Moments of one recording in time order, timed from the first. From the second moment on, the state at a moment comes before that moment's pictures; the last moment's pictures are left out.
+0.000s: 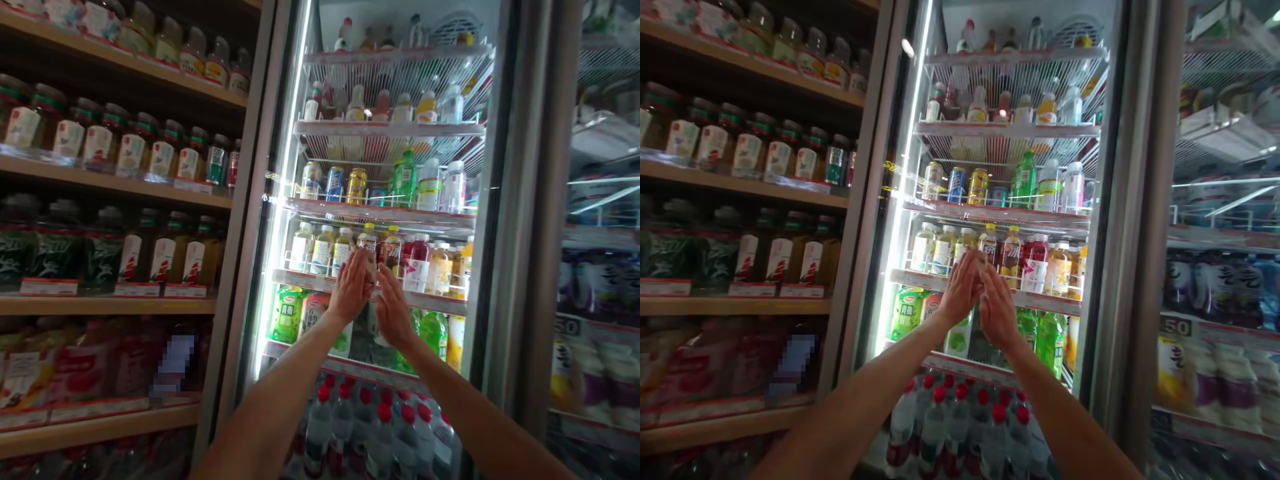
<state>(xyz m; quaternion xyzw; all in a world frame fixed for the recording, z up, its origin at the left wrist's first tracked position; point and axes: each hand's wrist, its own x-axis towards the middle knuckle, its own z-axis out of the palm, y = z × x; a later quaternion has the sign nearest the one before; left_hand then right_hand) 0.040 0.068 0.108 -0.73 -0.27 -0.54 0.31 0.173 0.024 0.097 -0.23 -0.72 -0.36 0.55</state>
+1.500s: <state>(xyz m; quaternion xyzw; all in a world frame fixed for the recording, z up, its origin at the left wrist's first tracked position) -0.036 0.044 0.063 -0.67 -0.49 -0.41 0.37 0.171 0.028 0.057 -0.37 -0.68 -0.48 0.42</state>
